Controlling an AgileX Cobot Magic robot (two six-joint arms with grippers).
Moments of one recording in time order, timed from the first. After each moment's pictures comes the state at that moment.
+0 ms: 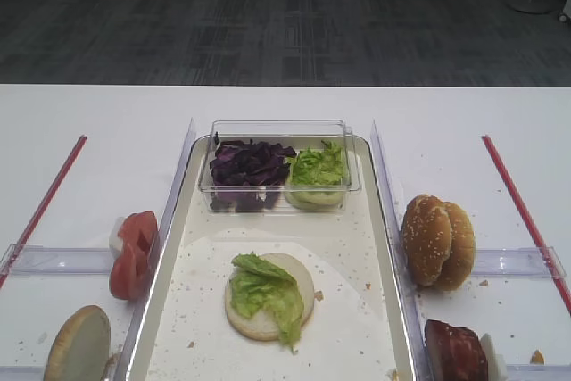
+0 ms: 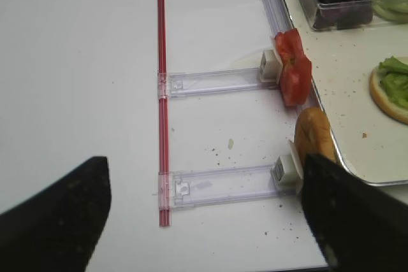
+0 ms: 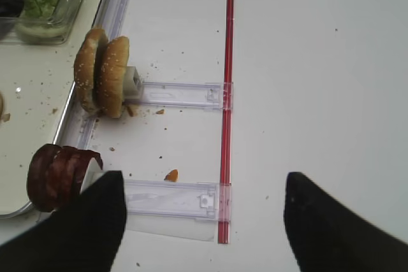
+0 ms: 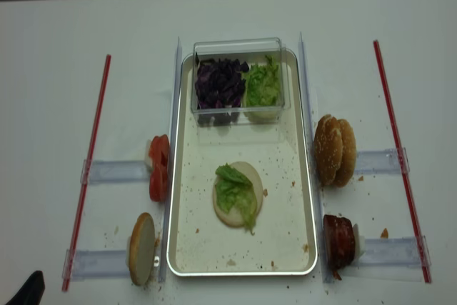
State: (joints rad) left arm -0.04 -0.02 -0.49 0.01 1.19 -0.04; right arm -0.03 0.09 -0.48 0.12 1.13 -0.10
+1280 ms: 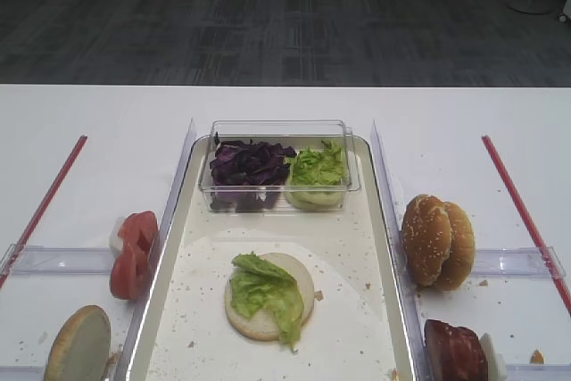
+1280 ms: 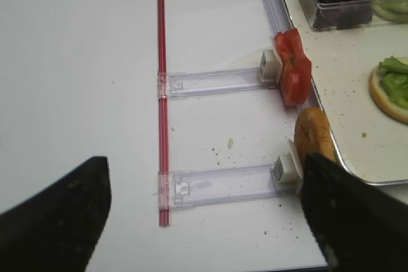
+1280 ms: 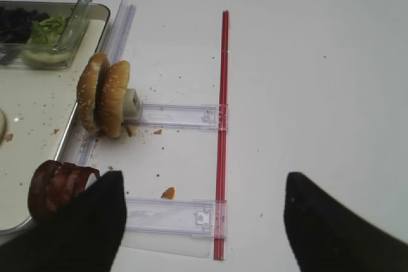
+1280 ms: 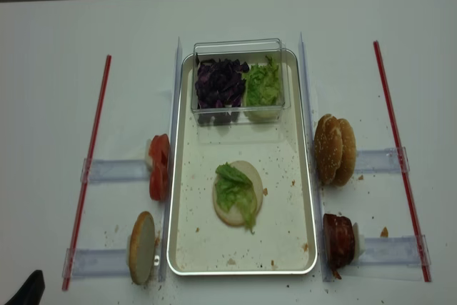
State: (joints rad) left arm -0.04 -0.02 -0.49 0.01 1.19 -0.04; right arm -0.01 -0.02 -0.48 0.09 1.13 -0.07
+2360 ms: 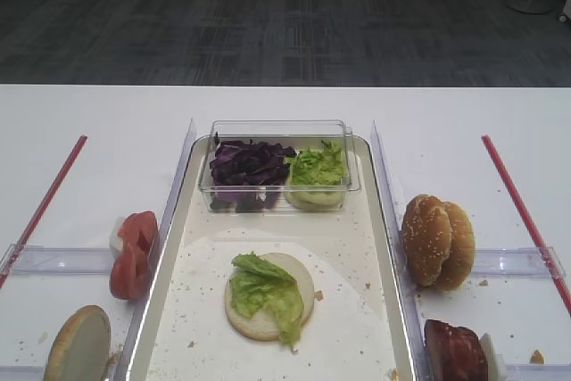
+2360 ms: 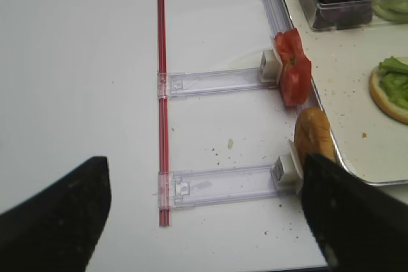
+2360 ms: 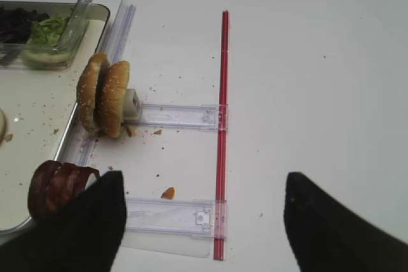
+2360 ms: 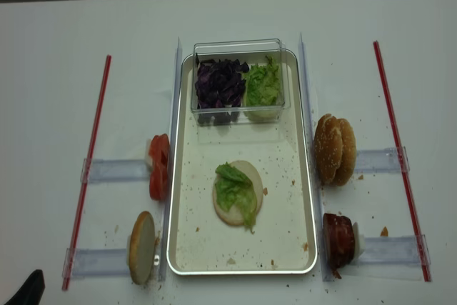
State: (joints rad) left arm -0.04 -0.02 -0.49 0.01 1.19 -0.04; right arm -0.01 -0.02 -0.48 0.09 1.13 -0.07
